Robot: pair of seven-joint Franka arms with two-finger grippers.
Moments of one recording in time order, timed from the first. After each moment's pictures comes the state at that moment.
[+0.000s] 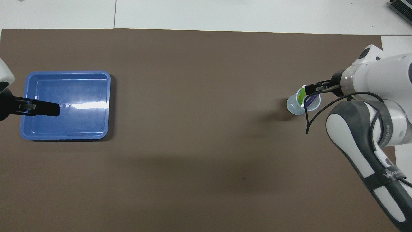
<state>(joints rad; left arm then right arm) 0.17 -0.14 -0.26 -1.71 -0.02 1.67 0.06 -0.30 0.14 0.36 -1.90 -0.06 2.25 -0.12</state>
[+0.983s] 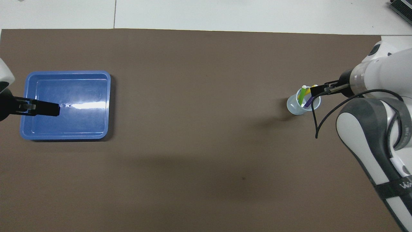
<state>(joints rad) 0.17 -0.14 -0.26 -1.71 -0.02 1.67 0.06 -0.30 0.09 0.36 -1.83 -0.06 2.08 -0.12</state>
